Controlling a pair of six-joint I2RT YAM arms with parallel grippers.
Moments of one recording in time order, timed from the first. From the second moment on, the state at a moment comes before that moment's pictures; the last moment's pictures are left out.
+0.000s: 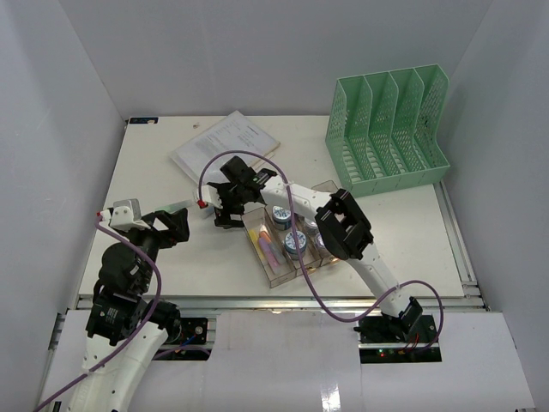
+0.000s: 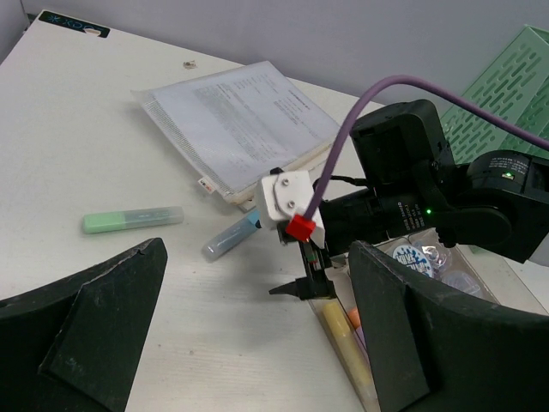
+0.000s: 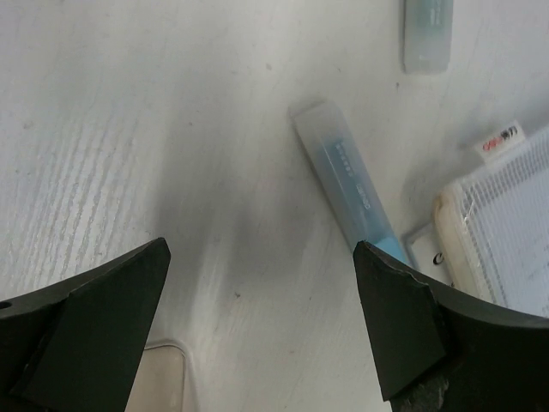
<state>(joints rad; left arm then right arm) -0.30 0.26 0.65 -0.42 -0.25 -0.32 0.92 2.40 2.04 -0.52 -0.49 -0.83</state>
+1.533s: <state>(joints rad) -0.30 0.26 0.64 -0.42 -0.25 -0.32 0.90 2.53 2.12 -0.37 -0.56 -0.83</state>
